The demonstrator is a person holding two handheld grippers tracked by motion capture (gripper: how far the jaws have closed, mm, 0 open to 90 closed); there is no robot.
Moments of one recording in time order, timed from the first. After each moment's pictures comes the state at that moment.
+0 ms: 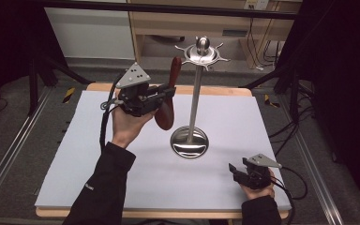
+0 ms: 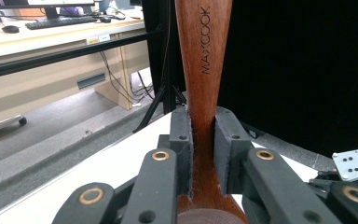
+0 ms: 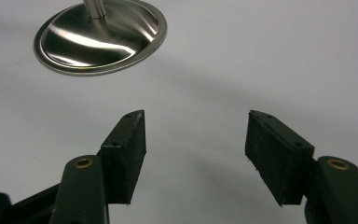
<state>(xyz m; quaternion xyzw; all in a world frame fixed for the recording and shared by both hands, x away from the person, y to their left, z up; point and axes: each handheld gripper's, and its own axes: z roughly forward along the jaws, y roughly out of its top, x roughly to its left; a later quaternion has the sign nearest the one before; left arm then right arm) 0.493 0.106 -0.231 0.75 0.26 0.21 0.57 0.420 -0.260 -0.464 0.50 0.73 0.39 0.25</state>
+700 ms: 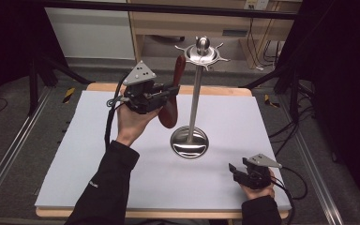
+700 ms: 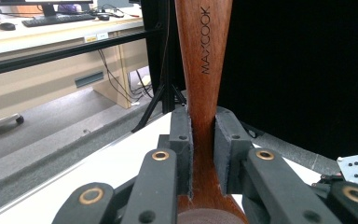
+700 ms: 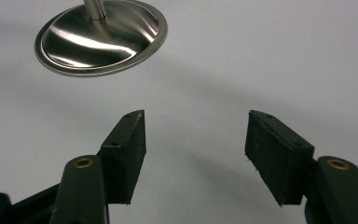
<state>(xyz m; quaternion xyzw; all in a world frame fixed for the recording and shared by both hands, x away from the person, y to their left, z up) 0.501 0.096 -0.232 0.75 0.26 0.21 0.57 0.420 -0.261 -0.464 0.50 0.74 0.39 0.25</state>
